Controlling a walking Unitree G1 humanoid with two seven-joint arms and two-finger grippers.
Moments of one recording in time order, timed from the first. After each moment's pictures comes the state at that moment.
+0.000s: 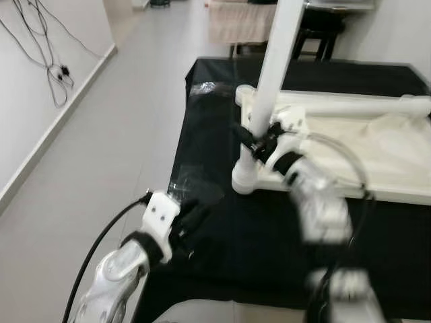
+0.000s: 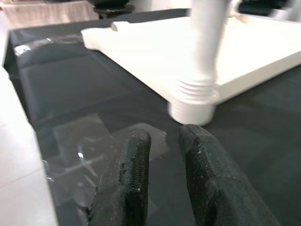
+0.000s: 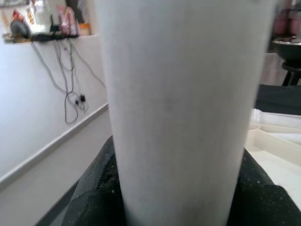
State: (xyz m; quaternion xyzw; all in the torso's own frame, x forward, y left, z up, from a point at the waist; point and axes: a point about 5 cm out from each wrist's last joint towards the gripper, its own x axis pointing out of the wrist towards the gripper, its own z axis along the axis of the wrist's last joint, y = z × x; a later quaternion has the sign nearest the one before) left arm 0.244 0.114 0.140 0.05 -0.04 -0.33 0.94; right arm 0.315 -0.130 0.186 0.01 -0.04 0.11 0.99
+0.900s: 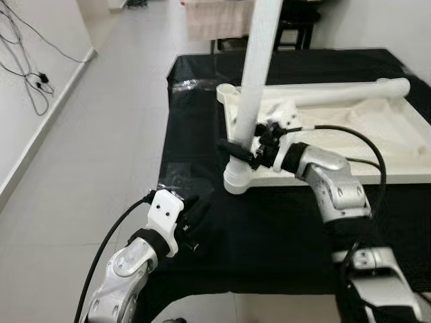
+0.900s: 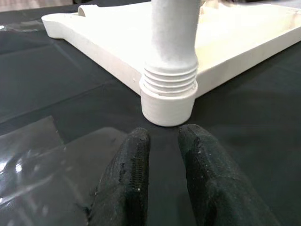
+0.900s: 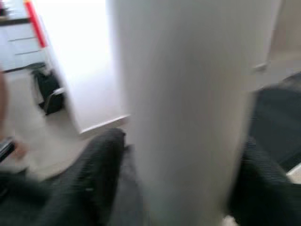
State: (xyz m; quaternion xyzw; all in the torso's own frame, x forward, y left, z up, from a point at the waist) left arm 0.253 0.107 0.136 0.04 -0.04 -0.31 0.95; right arm 0.355 -0.134 0.211 -0.04 -0.01 0.51 0.86
